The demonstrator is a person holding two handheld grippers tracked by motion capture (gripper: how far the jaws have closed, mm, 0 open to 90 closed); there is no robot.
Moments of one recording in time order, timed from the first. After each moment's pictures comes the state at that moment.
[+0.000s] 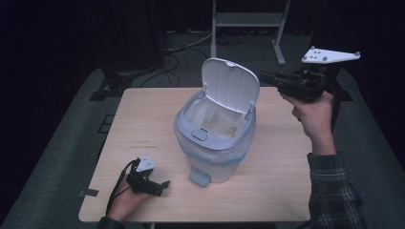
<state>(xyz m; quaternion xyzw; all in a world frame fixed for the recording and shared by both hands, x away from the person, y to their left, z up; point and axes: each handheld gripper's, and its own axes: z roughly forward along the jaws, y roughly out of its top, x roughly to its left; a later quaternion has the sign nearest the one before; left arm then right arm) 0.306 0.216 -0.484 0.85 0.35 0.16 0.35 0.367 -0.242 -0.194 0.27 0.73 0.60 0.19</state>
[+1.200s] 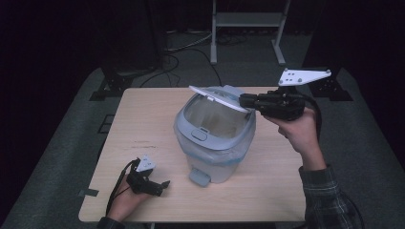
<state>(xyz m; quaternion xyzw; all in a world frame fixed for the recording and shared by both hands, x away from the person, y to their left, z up) 0.305 0.216 -0.484 0.85 0.35 0.16 0.36 0.349 -0.207 -0.226 0.21 0.78 0.58 0.13</state>
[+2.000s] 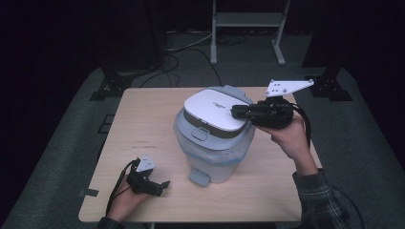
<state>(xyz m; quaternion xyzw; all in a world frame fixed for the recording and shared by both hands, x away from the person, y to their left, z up) 0.305 0.216 -0.484 0.85 0.35 0.16 0.36 0.350 -0.190 -0.251 0.21 0.80 0.56 0.10</state>
